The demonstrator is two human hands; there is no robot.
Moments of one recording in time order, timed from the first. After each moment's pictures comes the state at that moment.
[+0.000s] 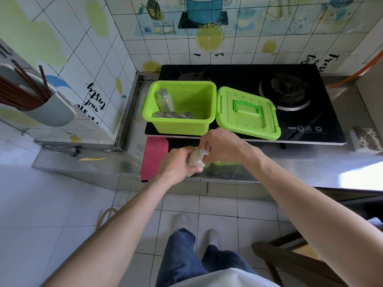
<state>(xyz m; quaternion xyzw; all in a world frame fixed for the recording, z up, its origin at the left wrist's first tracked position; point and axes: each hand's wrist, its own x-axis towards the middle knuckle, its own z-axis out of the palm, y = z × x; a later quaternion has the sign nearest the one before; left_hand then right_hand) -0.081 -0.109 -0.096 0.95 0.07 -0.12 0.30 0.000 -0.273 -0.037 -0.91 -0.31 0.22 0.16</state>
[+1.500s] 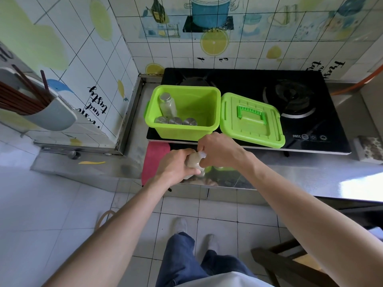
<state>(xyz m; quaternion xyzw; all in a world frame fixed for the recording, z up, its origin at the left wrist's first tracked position) -0.065 -0.092 -0.090 0.95 0.07 -0.13 0.28 0.012 -0.248 -0.044 -0.92 -0.32 0.20 0.10</state>
